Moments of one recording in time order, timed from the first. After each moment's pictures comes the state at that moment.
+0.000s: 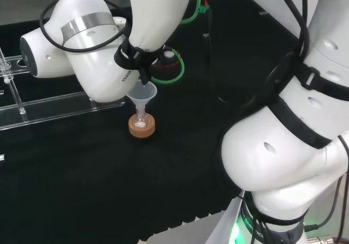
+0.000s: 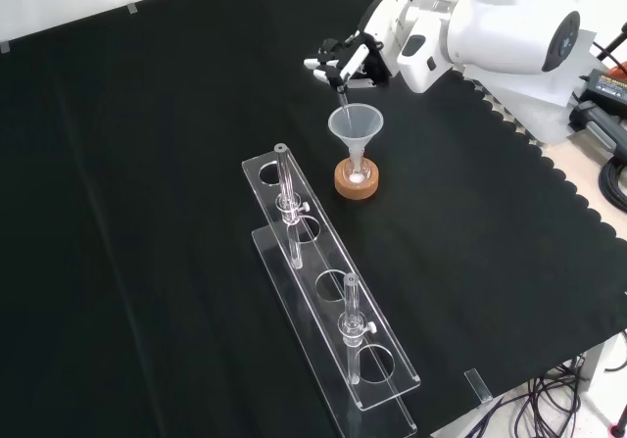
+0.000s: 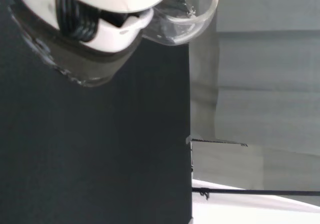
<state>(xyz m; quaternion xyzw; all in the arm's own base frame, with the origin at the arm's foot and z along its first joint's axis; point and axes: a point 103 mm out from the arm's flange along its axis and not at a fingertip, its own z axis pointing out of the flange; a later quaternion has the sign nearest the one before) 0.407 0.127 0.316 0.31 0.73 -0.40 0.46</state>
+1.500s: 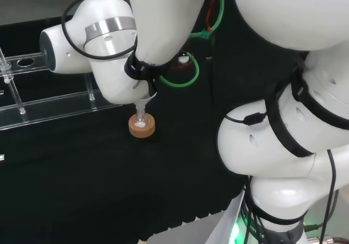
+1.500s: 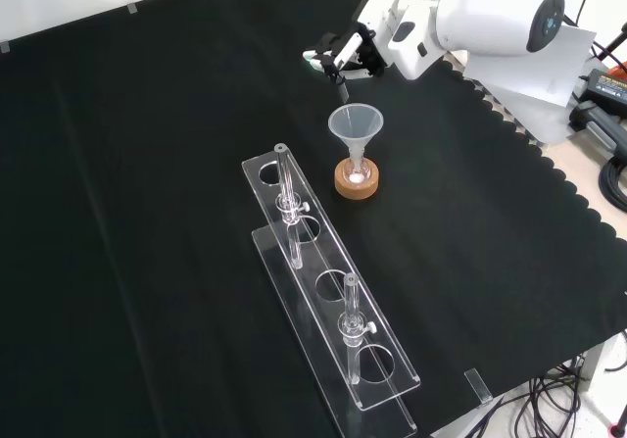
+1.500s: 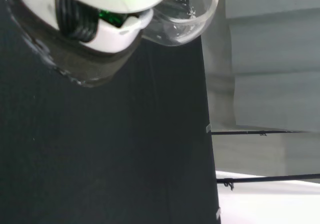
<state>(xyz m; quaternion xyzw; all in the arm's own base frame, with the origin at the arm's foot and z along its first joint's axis) 0.394 0.097 0.303 0.33 0.75 -0.38 0.43</state>
